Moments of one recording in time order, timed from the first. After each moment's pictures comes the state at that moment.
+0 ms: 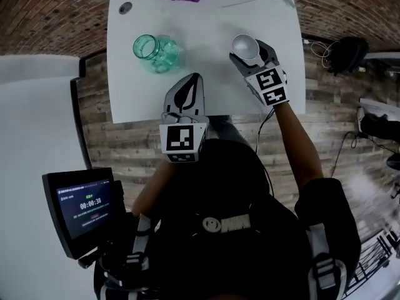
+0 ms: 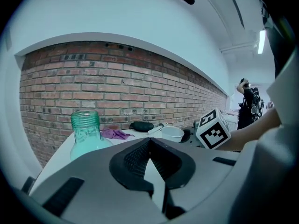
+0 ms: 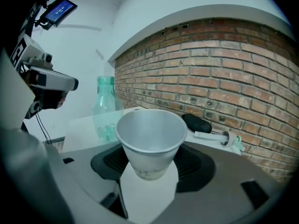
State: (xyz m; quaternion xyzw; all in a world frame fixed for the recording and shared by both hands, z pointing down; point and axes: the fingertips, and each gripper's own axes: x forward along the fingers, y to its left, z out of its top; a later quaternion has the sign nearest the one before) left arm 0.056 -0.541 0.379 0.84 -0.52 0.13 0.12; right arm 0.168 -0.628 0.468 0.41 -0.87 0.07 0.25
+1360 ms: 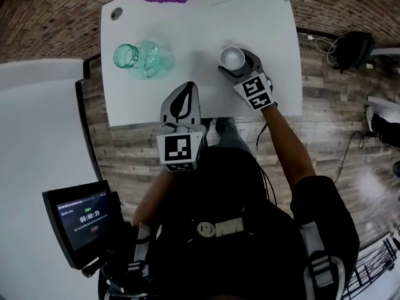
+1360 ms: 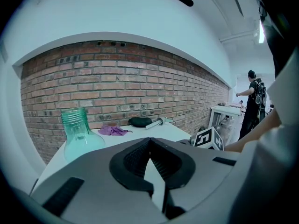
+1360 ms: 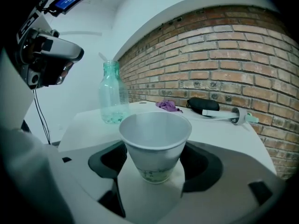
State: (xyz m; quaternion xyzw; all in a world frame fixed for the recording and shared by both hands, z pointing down) left arm 0.093 -0.522 0.383 0.82 -0.53 0.17 0.11; right arm 0.177 -0.602 0.541 0.38 -0.89 0.09 0.23
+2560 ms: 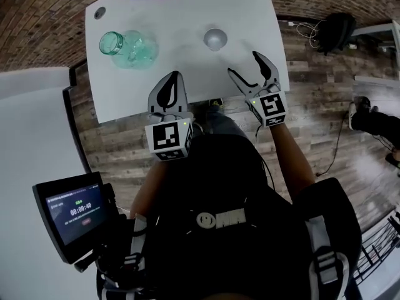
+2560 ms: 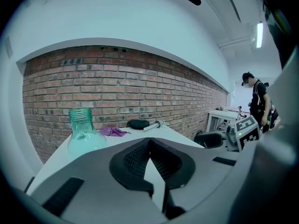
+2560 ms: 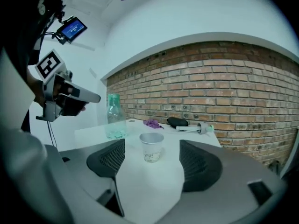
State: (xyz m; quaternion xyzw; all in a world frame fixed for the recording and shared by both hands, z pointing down) left arm 0.084 -0.515 0.390 0.83 -0.53 0.14 0.11; right arm 0.245 -0.528 0.467 0.49 -0.86 0.08 0.13
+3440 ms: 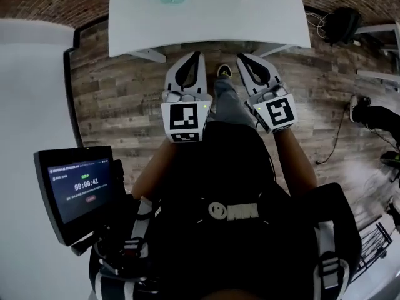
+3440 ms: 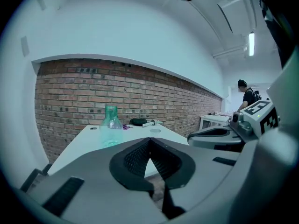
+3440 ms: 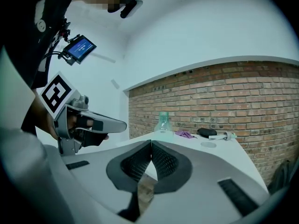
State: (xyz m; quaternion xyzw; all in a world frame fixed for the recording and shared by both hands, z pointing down) left arm 0.011 -0.317 0.376 0.84 -0.52 0.10 0.09; right arm 0.100 -0.307 0.390 0.43 -0.90 0.03 0.08
